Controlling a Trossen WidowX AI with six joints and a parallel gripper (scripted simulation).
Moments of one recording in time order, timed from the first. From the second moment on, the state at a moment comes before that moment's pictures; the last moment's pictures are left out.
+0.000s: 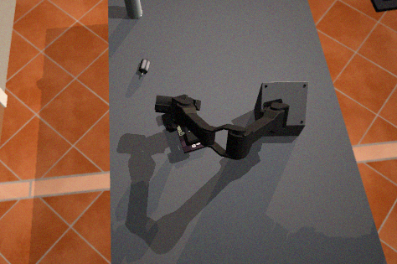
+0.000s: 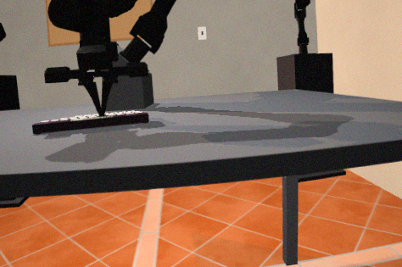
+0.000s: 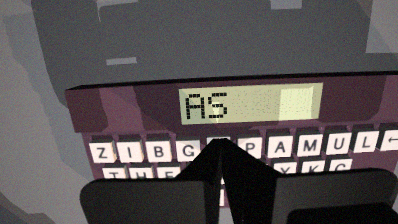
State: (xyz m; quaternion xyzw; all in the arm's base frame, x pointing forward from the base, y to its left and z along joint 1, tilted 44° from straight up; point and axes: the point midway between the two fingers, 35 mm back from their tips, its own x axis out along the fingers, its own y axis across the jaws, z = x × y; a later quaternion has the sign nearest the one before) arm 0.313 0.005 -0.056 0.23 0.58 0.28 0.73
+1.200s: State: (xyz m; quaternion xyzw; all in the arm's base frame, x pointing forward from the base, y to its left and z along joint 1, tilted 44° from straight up) arm 0.301 -0.054 -0.081 0.23 0.58 0.28 0.73
